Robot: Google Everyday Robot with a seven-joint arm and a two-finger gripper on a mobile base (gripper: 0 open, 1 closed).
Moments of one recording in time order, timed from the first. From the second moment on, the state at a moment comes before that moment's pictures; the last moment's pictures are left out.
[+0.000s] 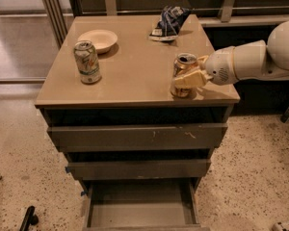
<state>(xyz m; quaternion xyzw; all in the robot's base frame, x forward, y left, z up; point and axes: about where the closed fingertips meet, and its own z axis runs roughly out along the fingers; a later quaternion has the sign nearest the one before) 0.620 -0.129 0.862 -0.44 0.75 0.25 0.43</state>
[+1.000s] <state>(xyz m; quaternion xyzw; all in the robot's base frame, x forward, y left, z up) 0.638 -0.129 0.867 -0.44 0.76 0.25 0.41</state>
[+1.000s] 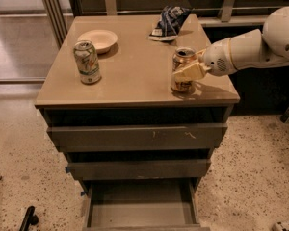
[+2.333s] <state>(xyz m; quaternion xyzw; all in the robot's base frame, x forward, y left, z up) 0.638 -0.129 0.867 -0.44 0.76 0.25 0.41</state>
